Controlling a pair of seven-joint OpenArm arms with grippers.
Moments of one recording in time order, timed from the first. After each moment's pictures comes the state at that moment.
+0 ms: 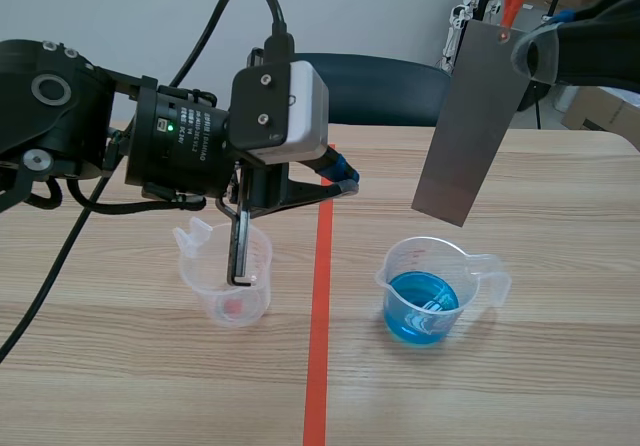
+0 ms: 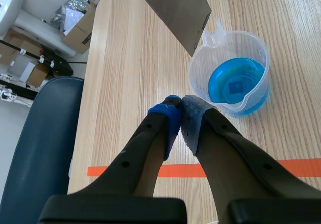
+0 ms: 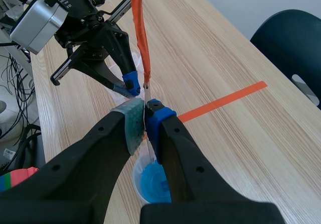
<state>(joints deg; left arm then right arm) -20.2 -31.3 39.9 94.9 11.8 -44.0 -9.9 -10.8 73.8 -1.1 110.6 66.6 43.3 -9.8</state>
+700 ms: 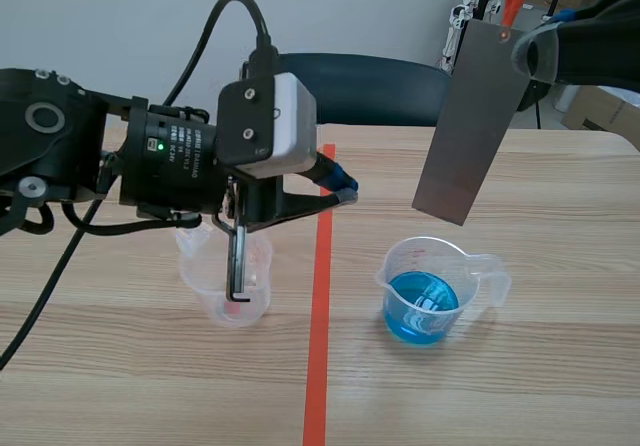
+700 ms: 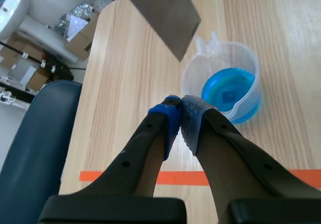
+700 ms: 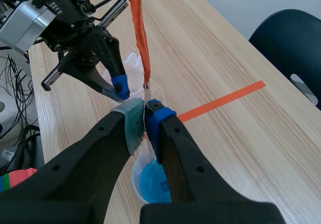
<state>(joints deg) -16.5 -33.0 39.1 94.9 11.7 -41.1 -15.4 -10.8 73.8 -1.1 110.6 66.6 42.9 -9.8</state>
